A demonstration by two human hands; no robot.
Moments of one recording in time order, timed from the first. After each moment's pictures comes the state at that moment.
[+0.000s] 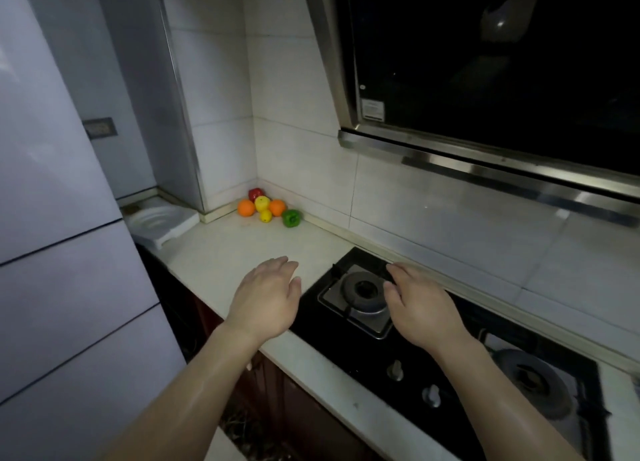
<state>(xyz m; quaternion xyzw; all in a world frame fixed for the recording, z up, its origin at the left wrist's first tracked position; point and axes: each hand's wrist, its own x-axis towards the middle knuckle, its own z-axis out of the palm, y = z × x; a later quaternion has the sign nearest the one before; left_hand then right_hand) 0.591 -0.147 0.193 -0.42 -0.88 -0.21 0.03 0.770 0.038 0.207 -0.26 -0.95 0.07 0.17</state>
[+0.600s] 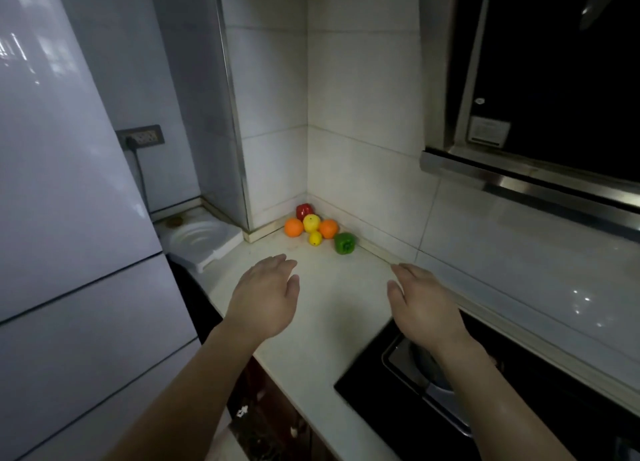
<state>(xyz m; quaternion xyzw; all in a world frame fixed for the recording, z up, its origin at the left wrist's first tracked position) 0.373 -0.143 0.193 -0.35 -0.91 -0.19 0.05 0.529 0.064 0.203 -0.22 -0.95 0.11 0.19</state>
